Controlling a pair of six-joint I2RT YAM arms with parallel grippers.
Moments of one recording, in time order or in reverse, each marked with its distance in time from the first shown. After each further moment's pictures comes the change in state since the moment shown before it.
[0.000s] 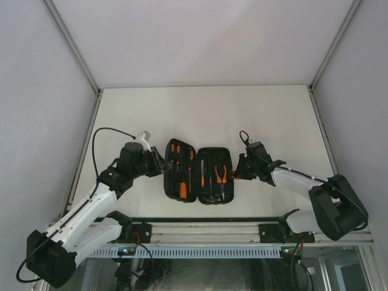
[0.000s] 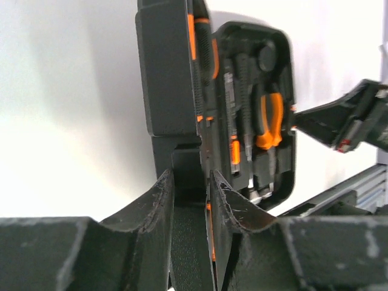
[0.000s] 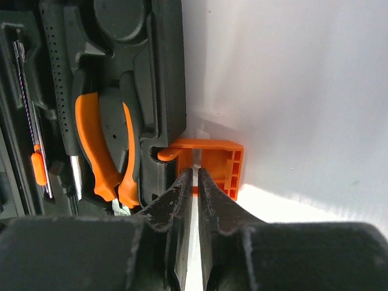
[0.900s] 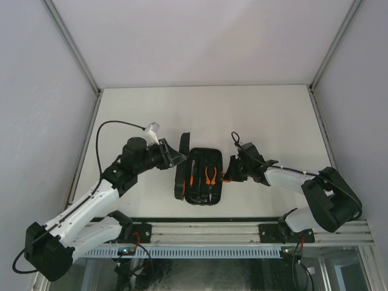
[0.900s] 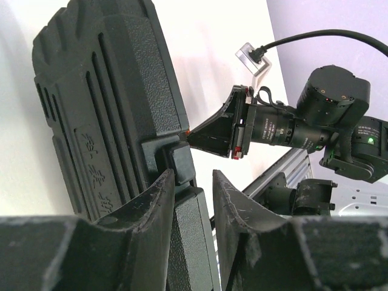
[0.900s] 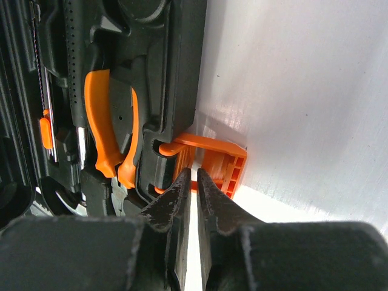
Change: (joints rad) left arm -0.090 0.037 0.066 0.223 0.120 -0.088; right arm 0.085 0.080 0.021 0.085 -0.091 0.068
